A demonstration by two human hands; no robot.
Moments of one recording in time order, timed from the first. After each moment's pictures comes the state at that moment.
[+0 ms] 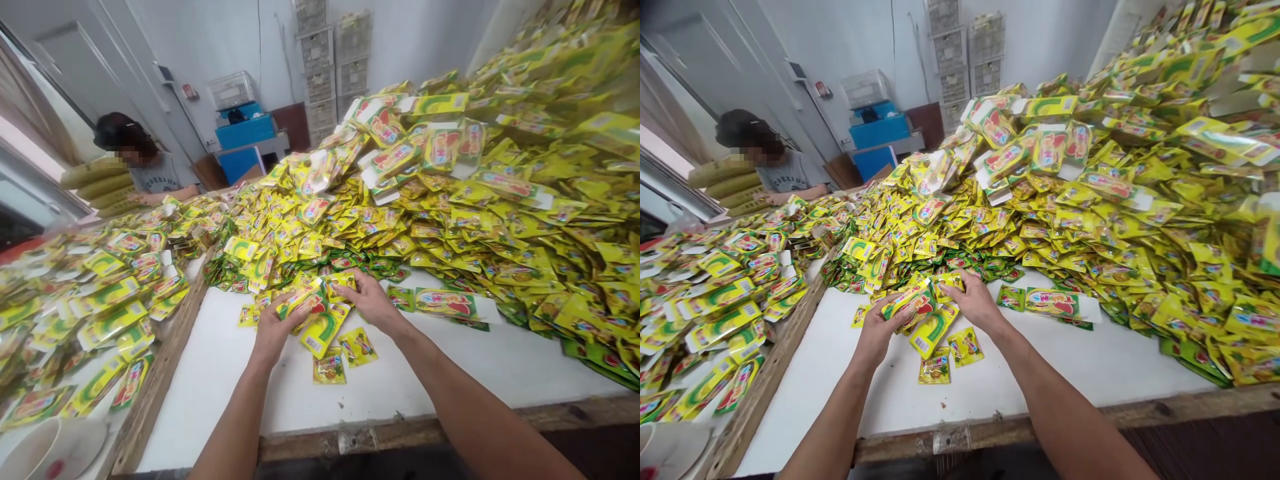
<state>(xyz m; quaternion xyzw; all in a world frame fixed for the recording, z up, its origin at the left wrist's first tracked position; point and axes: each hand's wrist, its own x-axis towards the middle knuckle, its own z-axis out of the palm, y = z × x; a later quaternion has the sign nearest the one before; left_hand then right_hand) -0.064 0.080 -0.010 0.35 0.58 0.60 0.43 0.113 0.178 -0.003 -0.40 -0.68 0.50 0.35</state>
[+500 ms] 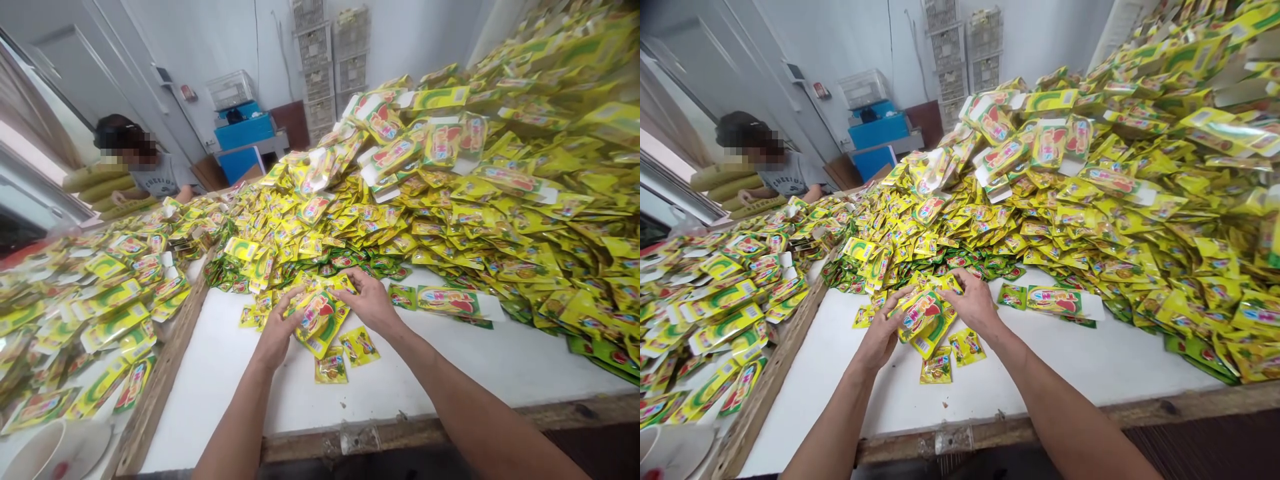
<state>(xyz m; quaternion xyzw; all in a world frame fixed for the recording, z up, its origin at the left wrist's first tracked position) -0.058 0.077 -0.002 0.33 0.49 0.60 0.54 0.108 0.172 -0.006 -0.44 -0.68 0.43 0.40</state>
